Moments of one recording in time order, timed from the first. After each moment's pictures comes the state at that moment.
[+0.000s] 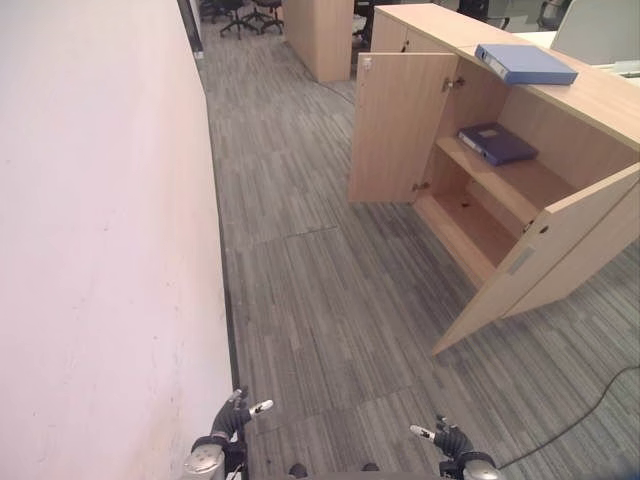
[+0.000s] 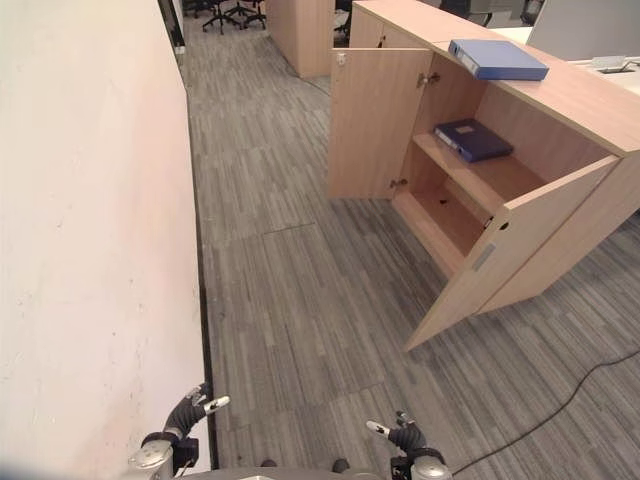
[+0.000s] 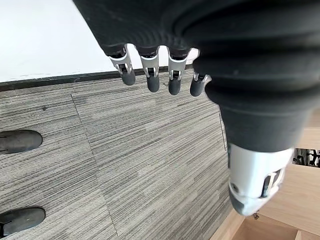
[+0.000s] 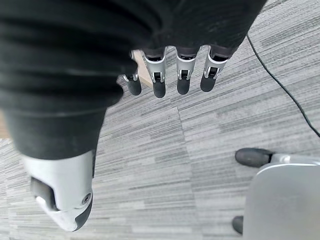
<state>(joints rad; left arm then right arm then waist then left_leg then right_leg) 0.05 0.25 -0.20 0.97 -0.31 -0.23 -0.01 0.04 -0.23 0.23 1.06 0.25 -0.12 -0.06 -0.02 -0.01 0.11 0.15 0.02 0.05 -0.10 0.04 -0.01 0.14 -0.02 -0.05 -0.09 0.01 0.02</state>
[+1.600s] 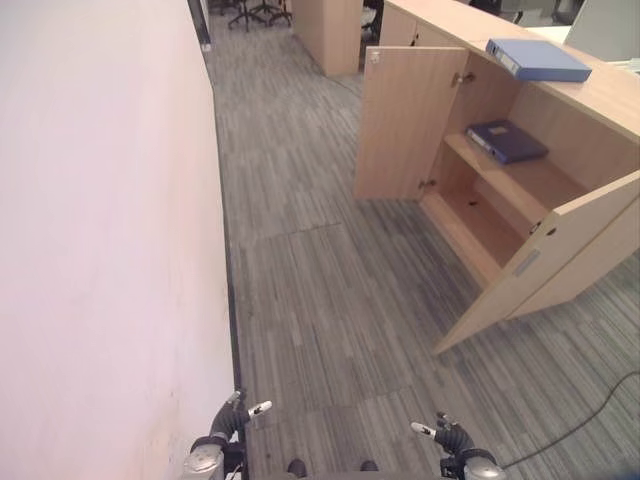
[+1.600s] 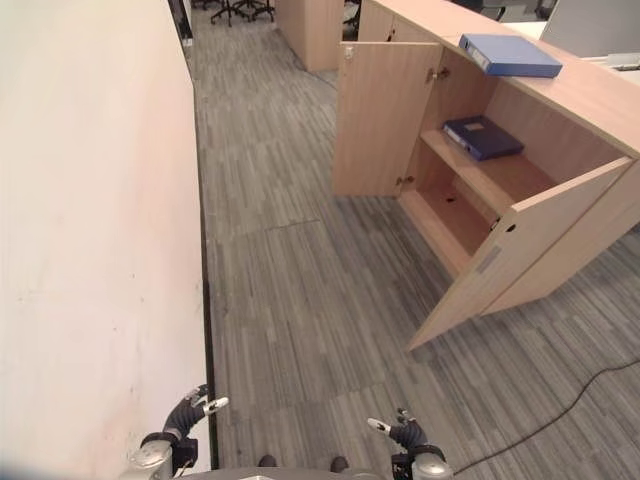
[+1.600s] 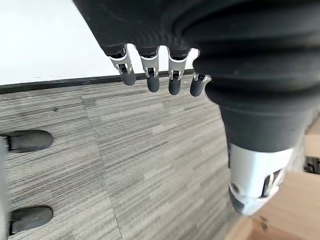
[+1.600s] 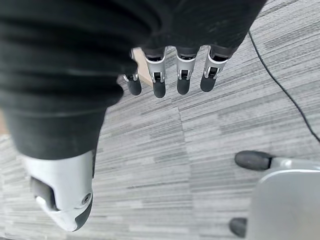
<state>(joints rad) -0.01 0.26 -0.19 1.05 -0.32 -0.23 0.00 0.02 -0.23 0.23 1.07 0.26 -0.12 -0.06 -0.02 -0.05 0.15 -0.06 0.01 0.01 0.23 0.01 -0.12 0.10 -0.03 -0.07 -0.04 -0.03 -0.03</state>
